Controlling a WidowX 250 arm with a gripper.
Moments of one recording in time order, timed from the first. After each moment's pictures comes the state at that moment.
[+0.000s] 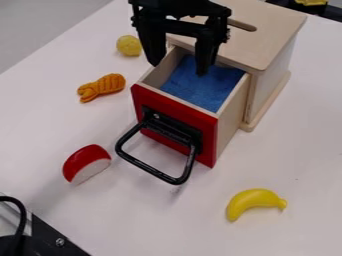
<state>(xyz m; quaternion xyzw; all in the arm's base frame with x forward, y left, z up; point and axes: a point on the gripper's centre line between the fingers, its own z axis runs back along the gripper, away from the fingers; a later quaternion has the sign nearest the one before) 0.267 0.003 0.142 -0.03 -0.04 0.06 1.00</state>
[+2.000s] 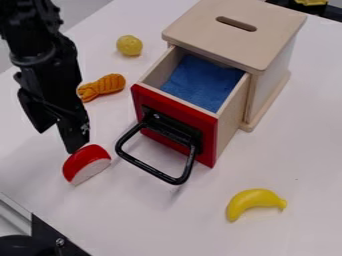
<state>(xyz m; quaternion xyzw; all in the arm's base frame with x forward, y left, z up) 0.165 0.102 0.069 0.01 -0.02 -0.04 1.00</state>
